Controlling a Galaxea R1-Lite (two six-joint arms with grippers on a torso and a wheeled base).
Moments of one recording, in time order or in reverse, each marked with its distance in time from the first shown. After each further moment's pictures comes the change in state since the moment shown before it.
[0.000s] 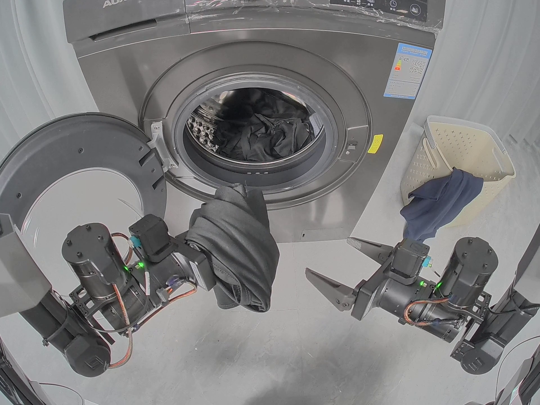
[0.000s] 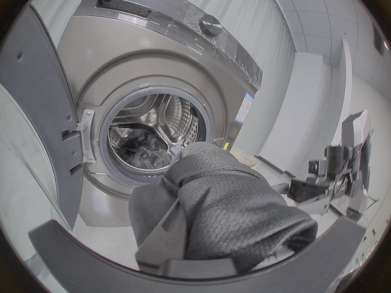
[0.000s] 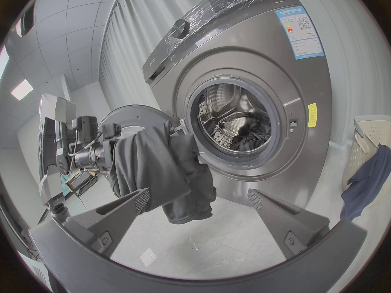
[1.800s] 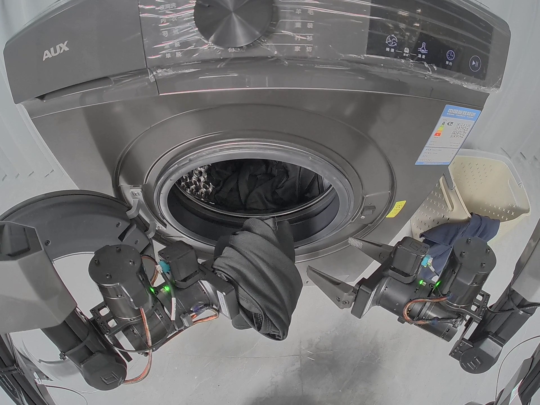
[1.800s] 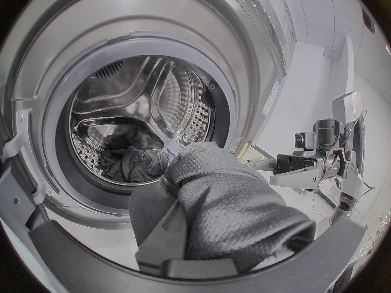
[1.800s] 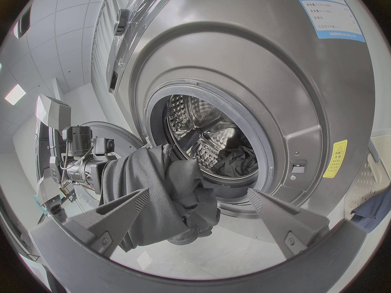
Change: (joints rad) left arm -0.093 0.074 0.021 -0.002 0.005 0.013; right arm -0.011 0.009 -0.004 -0.001 -0.008 0.007
